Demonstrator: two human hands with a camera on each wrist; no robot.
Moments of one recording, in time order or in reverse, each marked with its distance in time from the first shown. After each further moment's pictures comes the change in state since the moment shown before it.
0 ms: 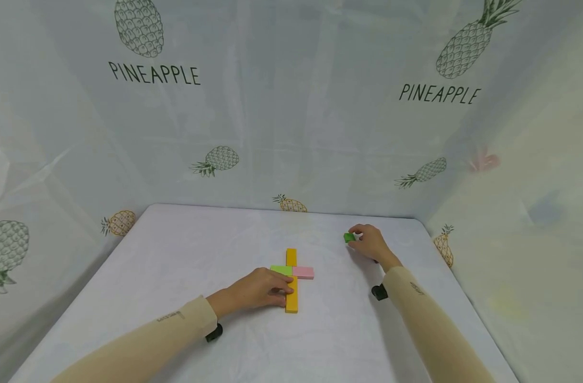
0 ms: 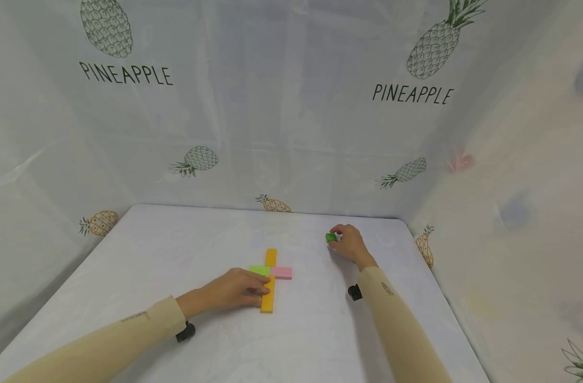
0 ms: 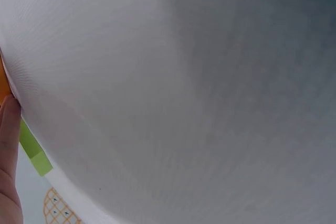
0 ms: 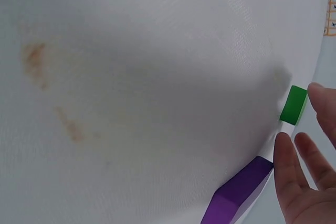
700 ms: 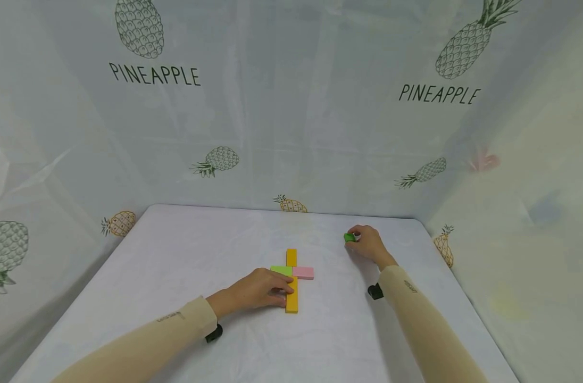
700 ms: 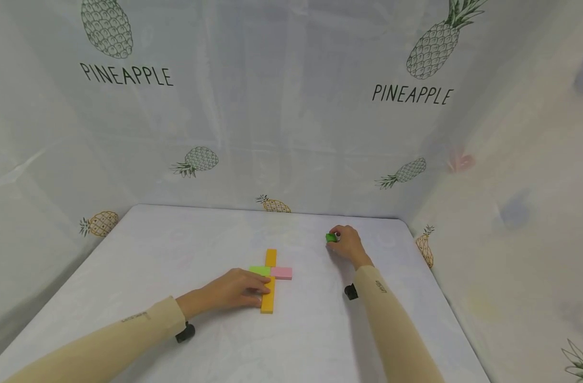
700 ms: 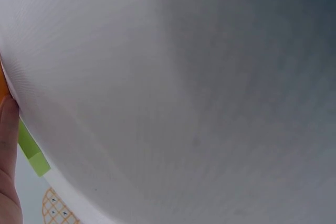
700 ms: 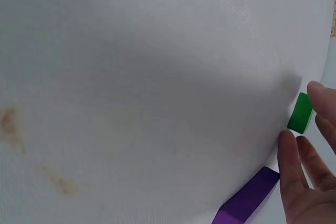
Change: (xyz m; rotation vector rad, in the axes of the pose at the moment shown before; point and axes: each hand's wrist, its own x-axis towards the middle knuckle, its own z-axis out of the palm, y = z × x) left_hand -0.001 0.005 -0.003 0.005 -0.013 -0.029; right_hand 0.009 0.005 0.011 -0.015 0.003 0.073
